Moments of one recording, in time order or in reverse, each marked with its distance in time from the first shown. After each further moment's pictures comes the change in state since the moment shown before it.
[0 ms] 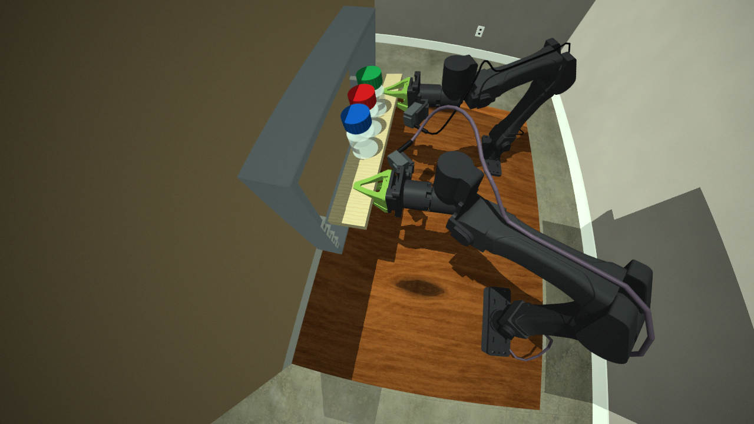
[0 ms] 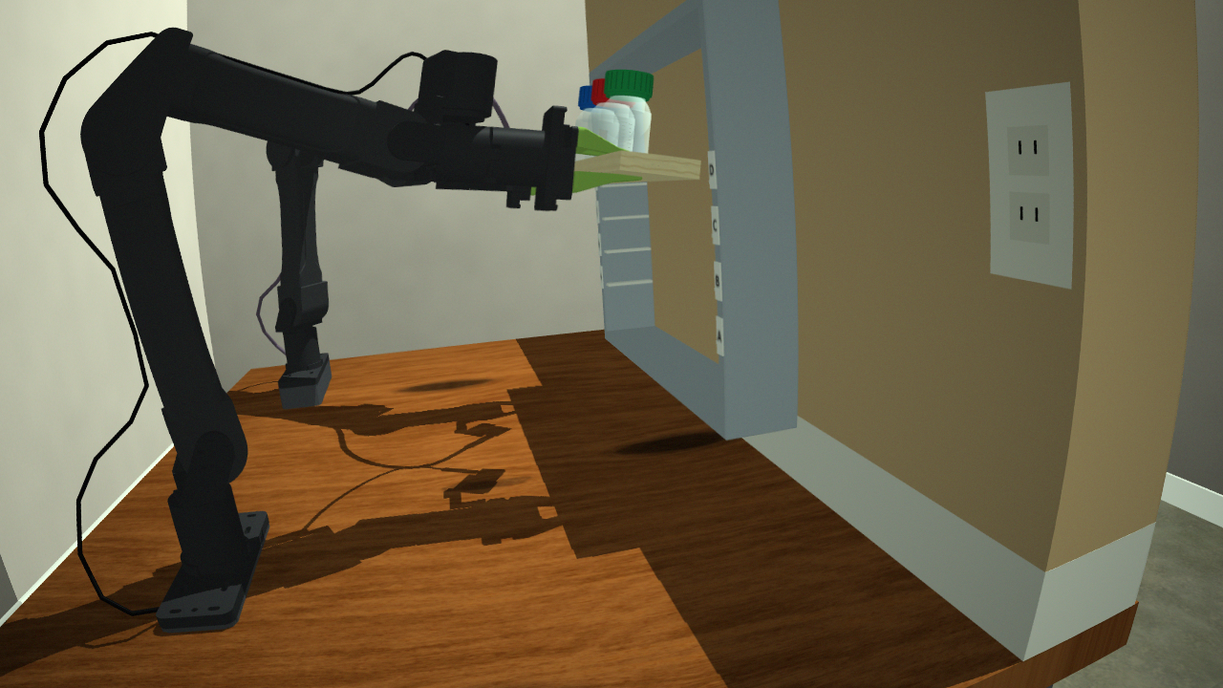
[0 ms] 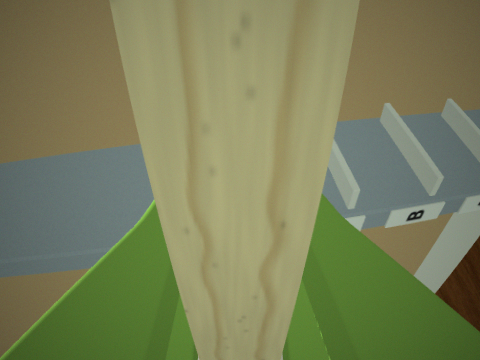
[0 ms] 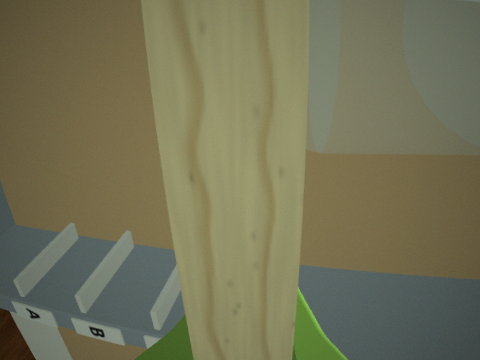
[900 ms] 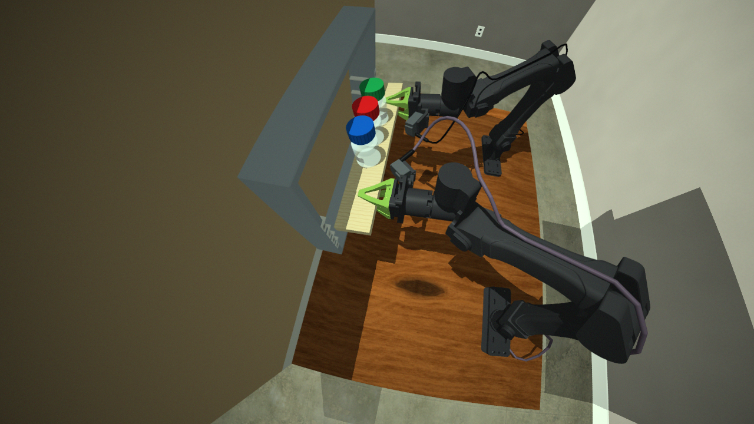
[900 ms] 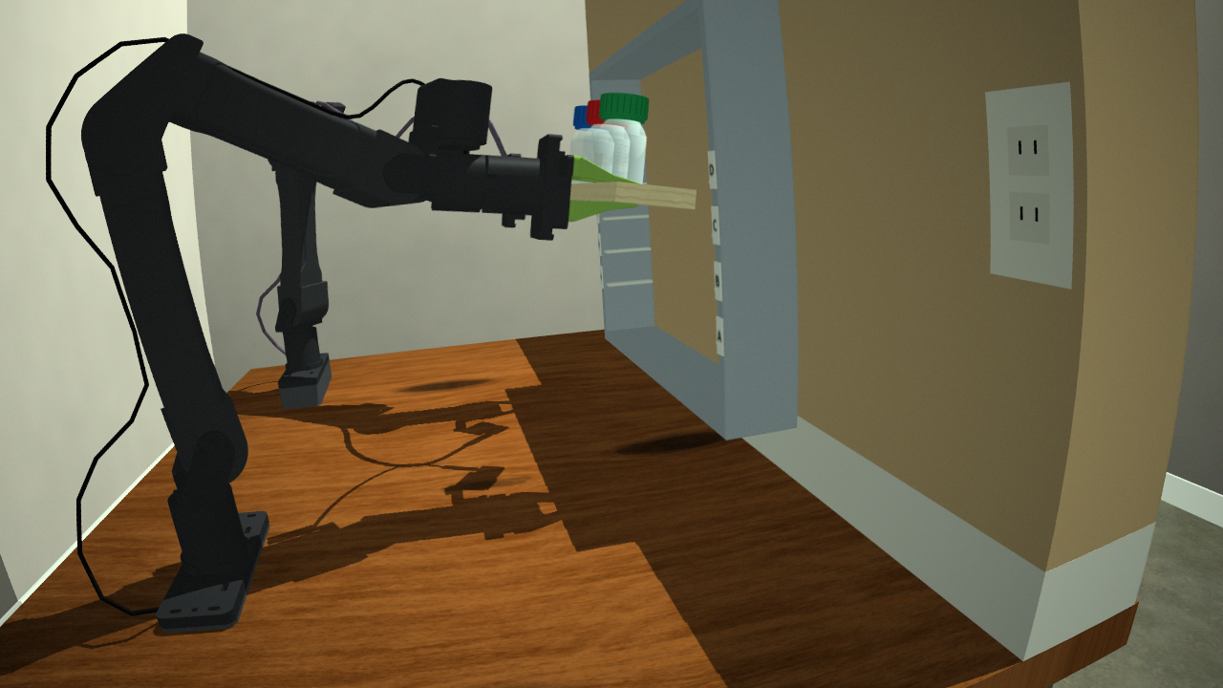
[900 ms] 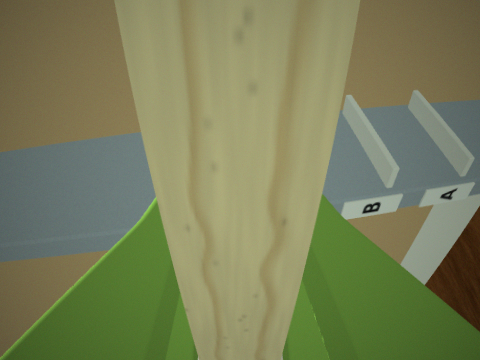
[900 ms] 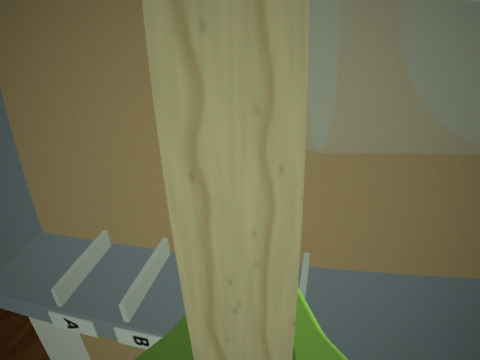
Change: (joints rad) left arm -0.007 0.001 -0.107 0.108 -0.008 0.001; right arm 0.011 0.000 -0.115 0.121 -0.002 0.004
